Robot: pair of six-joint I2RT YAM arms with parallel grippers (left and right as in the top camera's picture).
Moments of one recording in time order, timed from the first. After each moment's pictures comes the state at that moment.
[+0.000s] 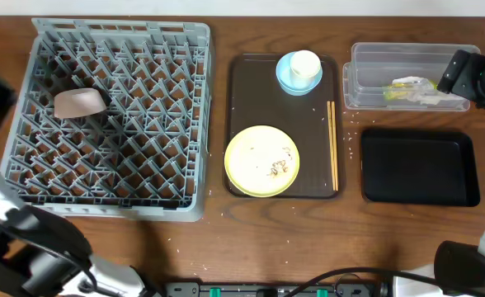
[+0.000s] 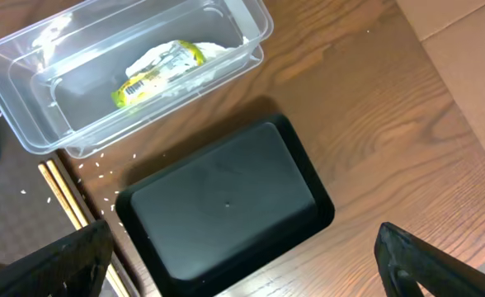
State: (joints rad) left arm 0.69 1.78 1.80 -0.96 0.34 -0.33; right arm -0.15 1.67 2.07 -1.51 0.32 0.33
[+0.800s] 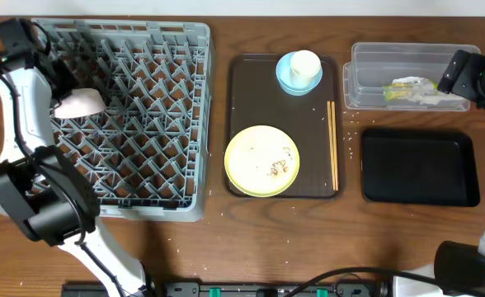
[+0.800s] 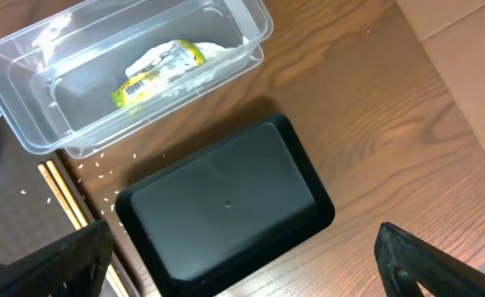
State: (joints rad) left arm 0.41 2.04 1.80 -0.88 -0.12 -0.23; right arm -0.15 1.67 2.07 -1.51 0.32 0.33
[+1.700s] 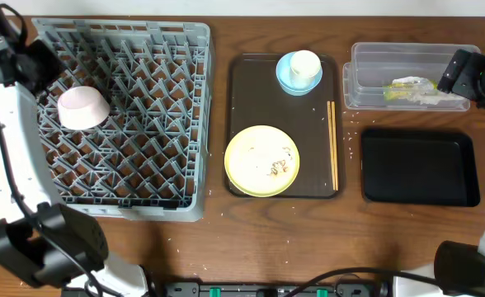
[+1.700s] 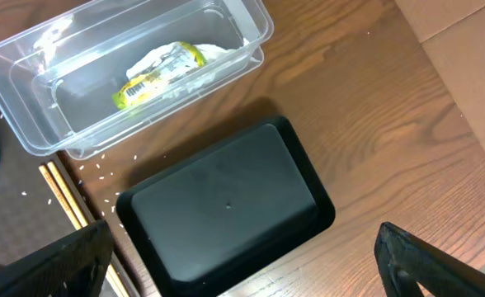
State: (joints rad) left arm 0.40 1.78 1.80 -0.91 0.03 -0.34; right arm -0.15 1.67 2.07 -1.50 0.32 0.33
